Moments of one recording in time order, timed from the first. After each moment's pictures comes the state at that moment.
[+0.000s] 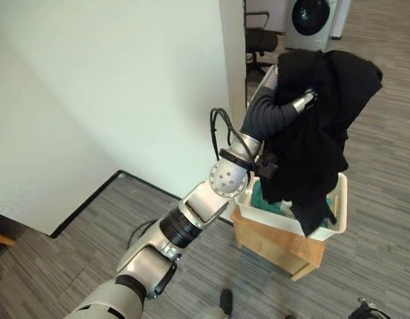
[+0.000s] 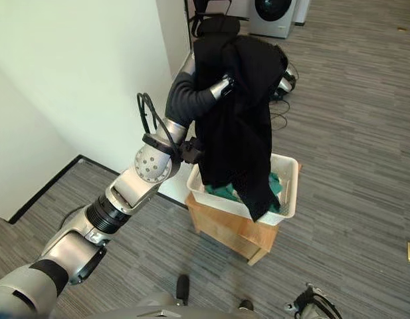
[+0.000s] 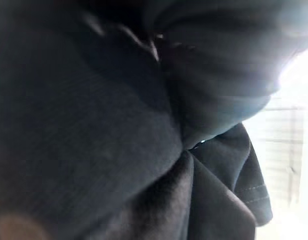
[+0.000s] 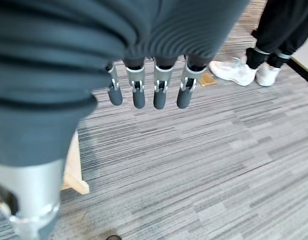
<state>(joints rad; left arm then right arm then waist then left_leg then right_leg) -0.83 0.22 -0.59 -0.06 -0.15 -0.23 0.35 -0.06 -0.40 0.33 1.29 -0.35 0.12 -0.34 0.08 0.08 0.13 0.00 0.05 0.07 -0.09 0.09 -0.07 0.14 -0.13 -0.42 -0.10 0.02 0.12</state>
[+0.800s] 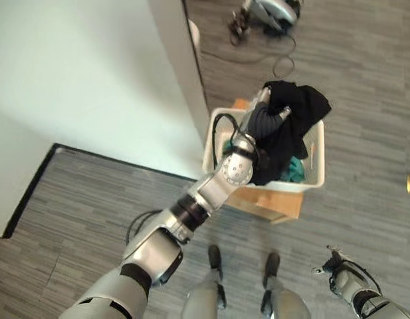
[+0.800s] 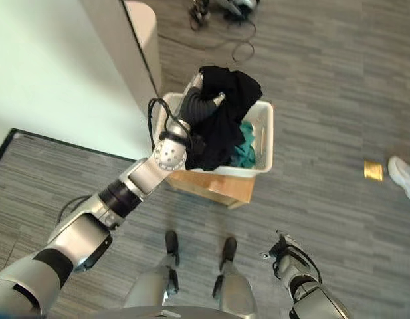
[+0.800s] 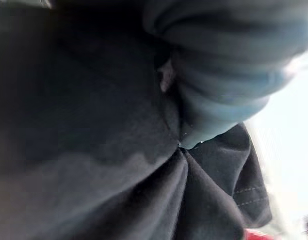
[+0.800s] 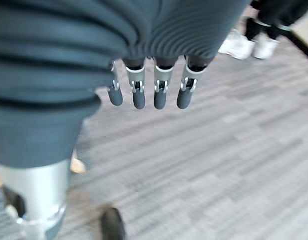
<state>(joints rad) -0.98 0.18 -0.63 0.46 0.06 -0.08 0.49 -0.30 -0.39 0.44 1.23 -0.32 0.06 -0.33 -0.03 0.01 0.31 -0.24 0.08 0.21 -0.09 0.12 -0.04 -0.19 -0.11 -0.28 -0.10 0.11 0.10</state>
